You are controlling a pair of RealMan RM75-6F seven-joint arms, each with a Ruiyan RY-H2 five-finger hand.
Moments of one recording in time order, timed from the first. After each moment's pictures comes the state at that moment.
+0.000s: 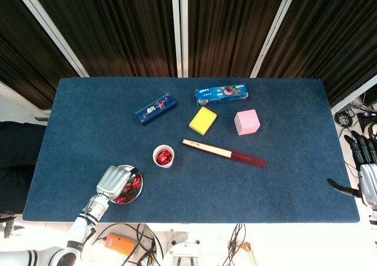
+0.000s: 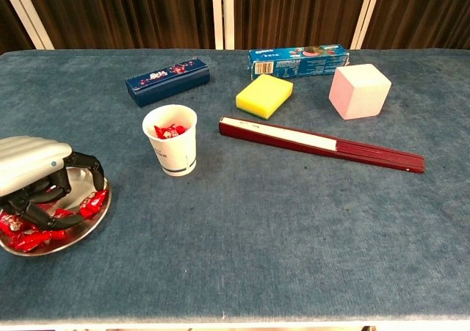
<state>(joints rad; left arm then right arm) -0.45 -1.51 0.04 -1.67 1.24 1.10 0.49 0.07 -0.99 0.09 -1.66 -1.54 1.54 0.14</state>
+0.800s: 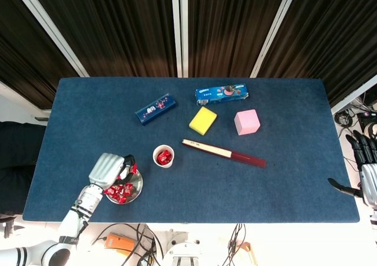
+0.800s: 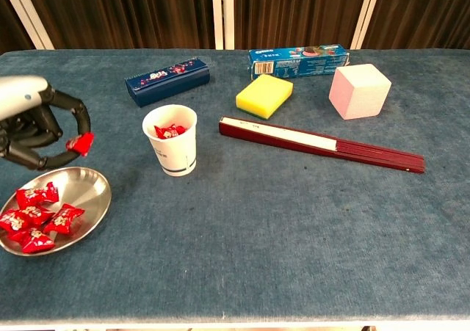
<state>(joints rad) -0.45 -1.40 -0.05 -1.78 1.31 1.17 0.33 0.07 -0.99 0.10 -1.65 -1.54 1.55 0.15</state>
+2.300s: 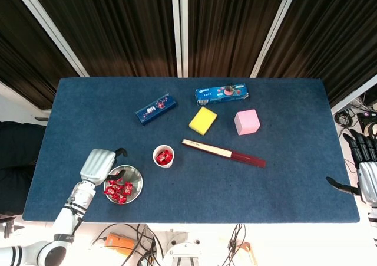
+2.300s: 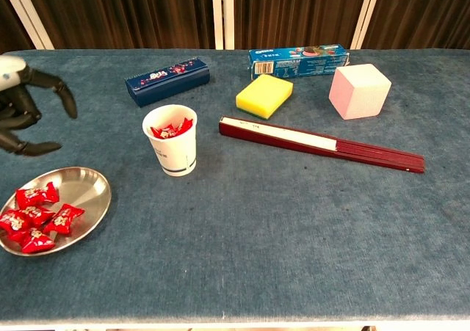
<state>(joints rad) -0.47 -1.35 0.00 -1.80 1.20 1.23 0.39 0.09 -1.00 0.10 -1.63 -1.54 1.53 0.17</state>
